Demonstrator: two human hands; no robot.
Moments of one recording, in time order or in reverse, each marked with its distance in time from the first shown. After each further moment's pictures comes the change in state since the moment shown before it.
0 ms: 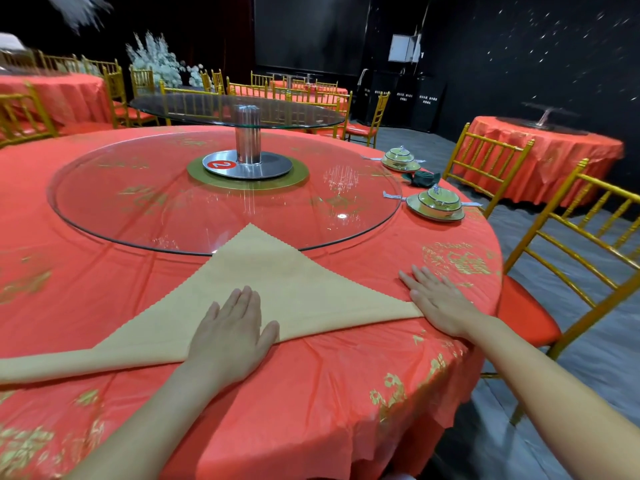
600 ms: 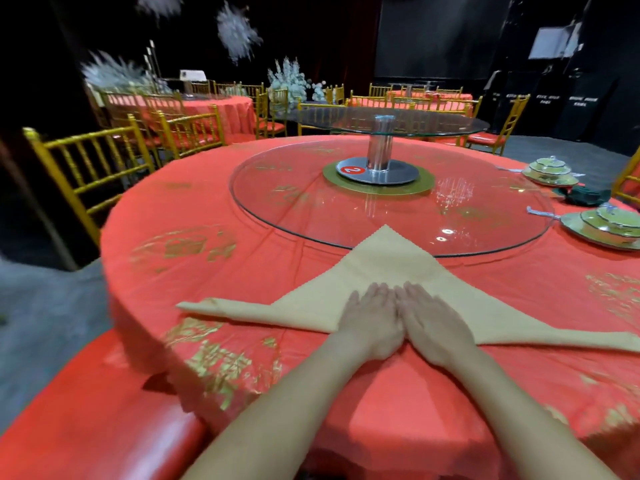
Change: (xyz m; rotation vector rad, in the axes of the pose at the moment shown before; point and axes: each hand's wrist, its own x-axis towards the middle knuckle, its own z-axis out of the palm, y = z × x) left_hand 0.004 -0.005 -0.006 -0.102 -0.042 0.059; right_hand 0.009 -0.238 0.023 0.116 0.058 -0.262
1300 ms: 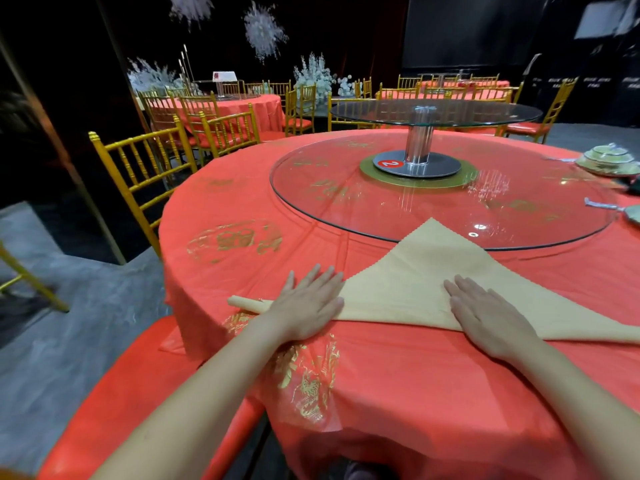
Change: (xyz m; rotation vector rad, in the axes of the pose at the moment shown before) left_hand -0.077 -0.154 -0.035 0.105 -0.019 -0.088; right_hand 0.003 0.005 0.006 -0.006 0.007 -0.002
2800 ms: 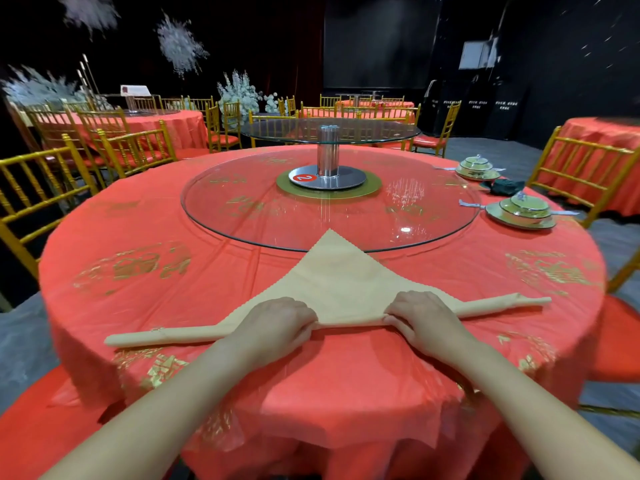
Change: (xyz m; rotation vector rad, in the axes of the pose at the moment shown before) left_hand 0.009 0.098 -0.008 0.062 0.216 0.372; right_hand -0.048 0.039 -0.025 -0.131 0.311 -0.258
